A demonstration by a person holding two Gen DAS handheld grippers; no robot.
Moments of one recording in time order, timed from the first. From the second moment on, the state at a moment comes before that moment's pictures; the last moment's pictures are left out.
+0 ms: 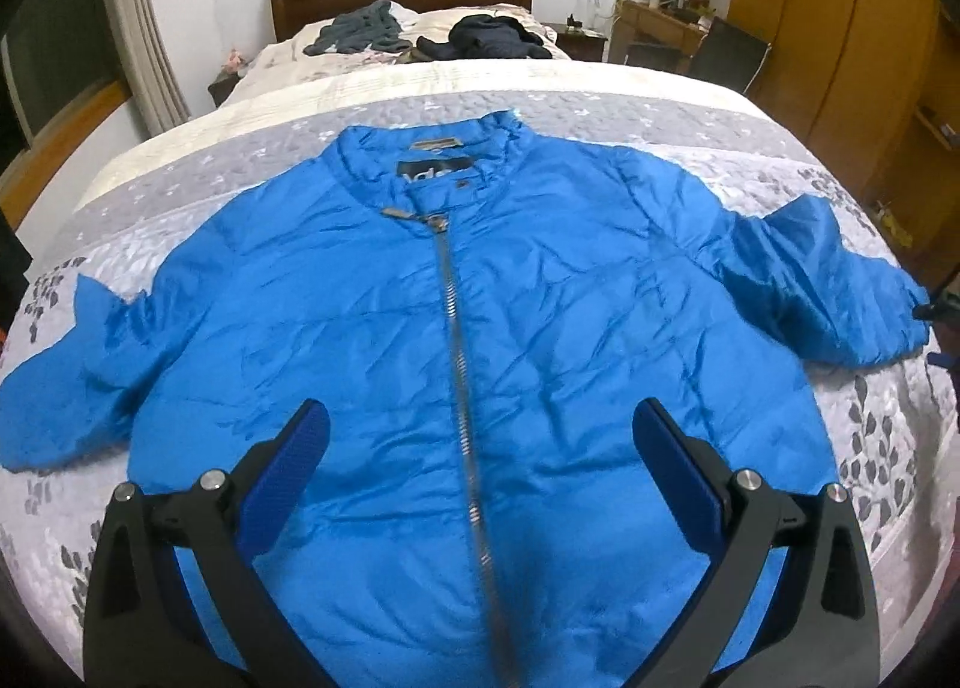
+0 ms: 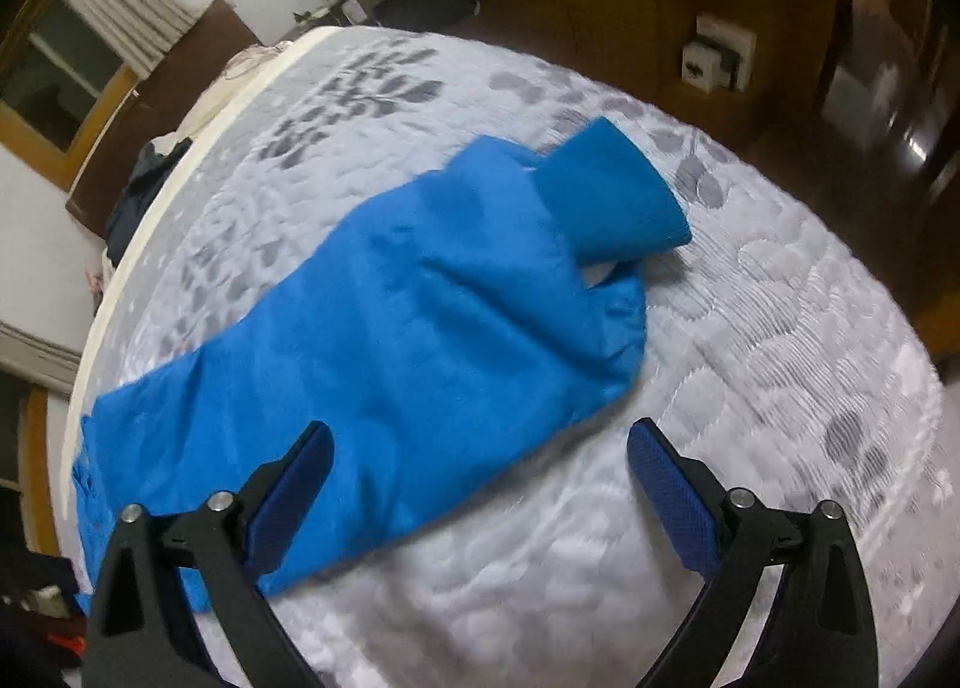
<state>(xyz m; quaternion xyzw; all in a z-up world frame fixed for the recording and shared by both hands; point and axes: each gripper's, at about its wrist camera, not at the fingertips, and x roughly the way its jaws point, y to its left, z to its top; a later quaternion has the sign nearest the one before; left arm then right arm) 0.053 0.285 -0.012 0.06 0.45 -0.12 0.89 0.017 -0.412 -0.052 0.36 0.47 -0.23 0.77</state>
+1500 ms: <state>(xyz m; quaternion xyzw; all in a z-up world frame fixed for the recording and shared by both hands) 0.070 0.346 -0.008 0.00 0.43 -0.07 0.90 0.076 -0.251 0.081 0.19 0.33 -0.08 0.92</state>
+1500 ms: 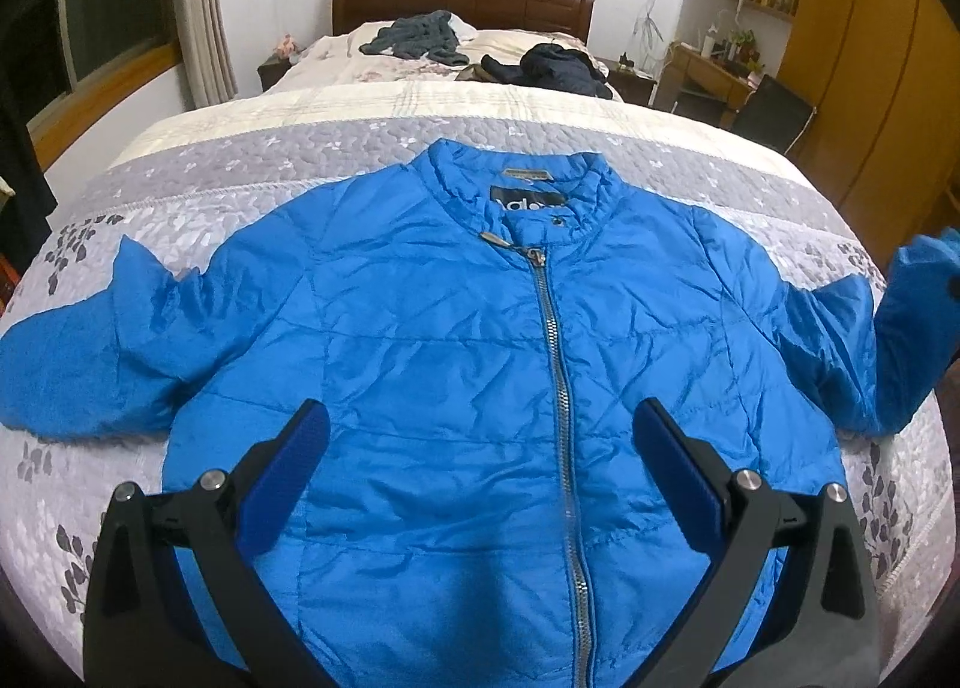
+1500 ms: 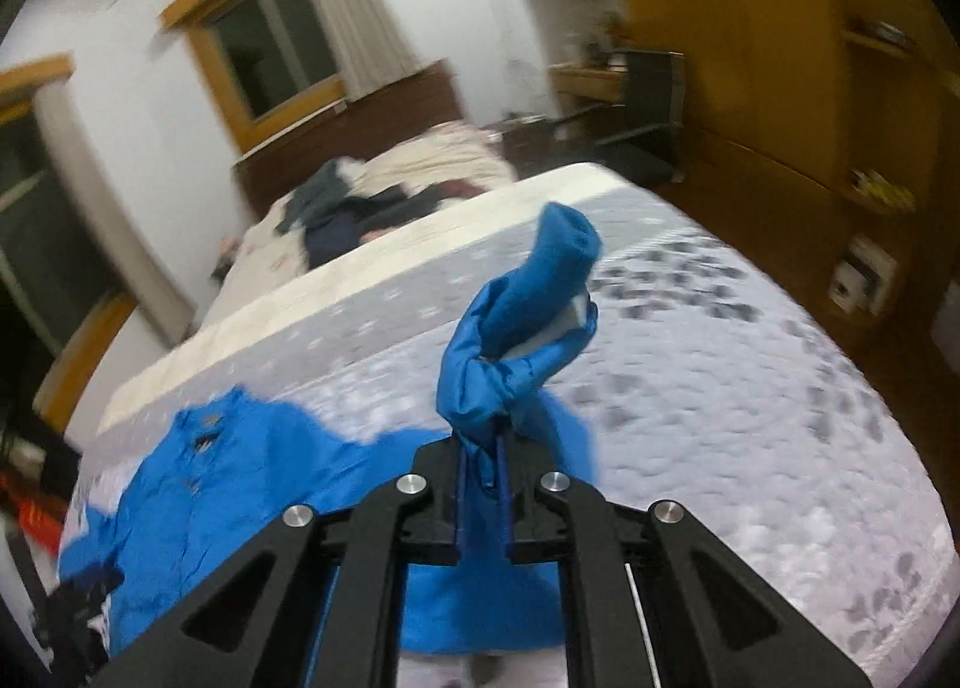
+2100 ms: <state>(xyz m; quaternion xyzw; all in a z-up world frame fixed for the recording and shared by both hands) 0.075 0.368 -0.001 -0.04 0.43 -0.07 0.90 0.109 -0.058 0.049 0.04 0.37 0.11 0.92</state>
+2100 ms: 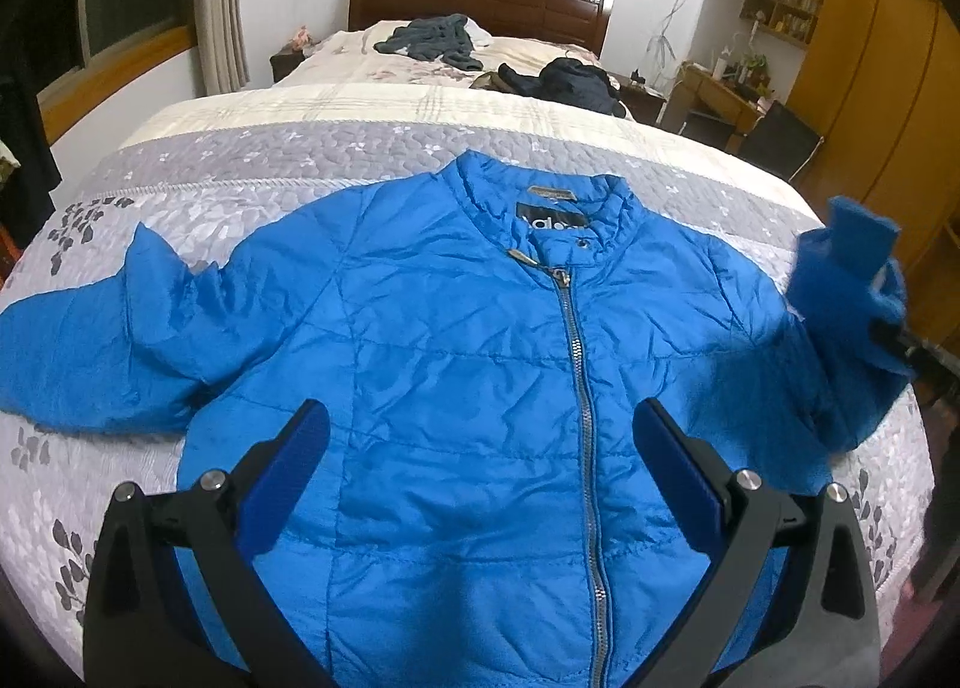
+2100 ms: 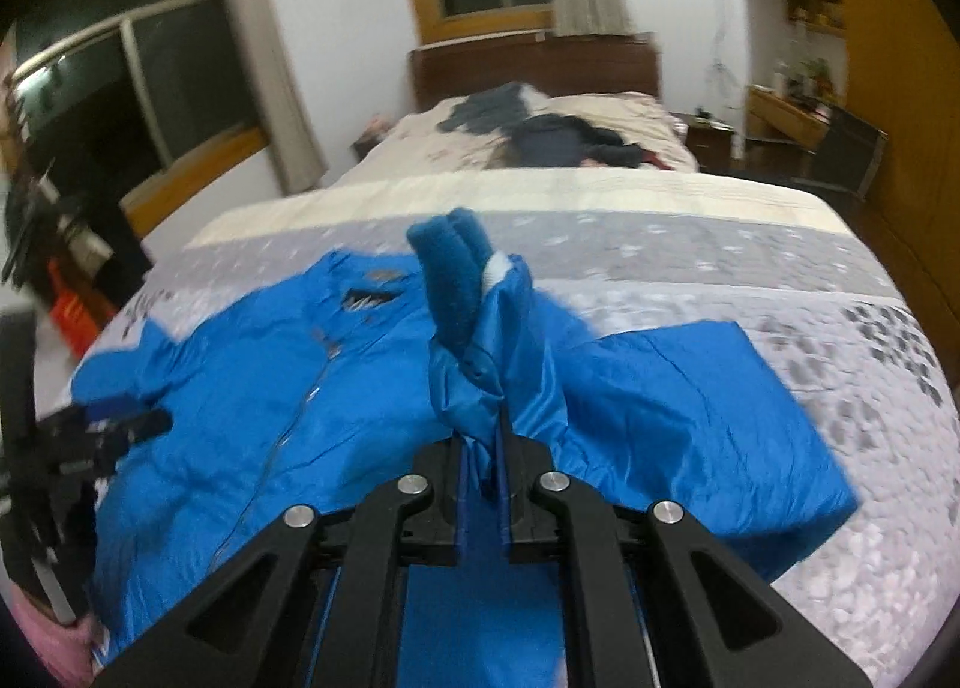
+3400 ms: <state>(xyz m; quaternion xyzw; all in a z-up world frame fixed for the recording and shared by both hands) 0.132 0.278 -0.065 -0.13 0.59 -0.23 0.76 0.074 -0.102 0.069 0.08 0.37 0.09 0.92</state>
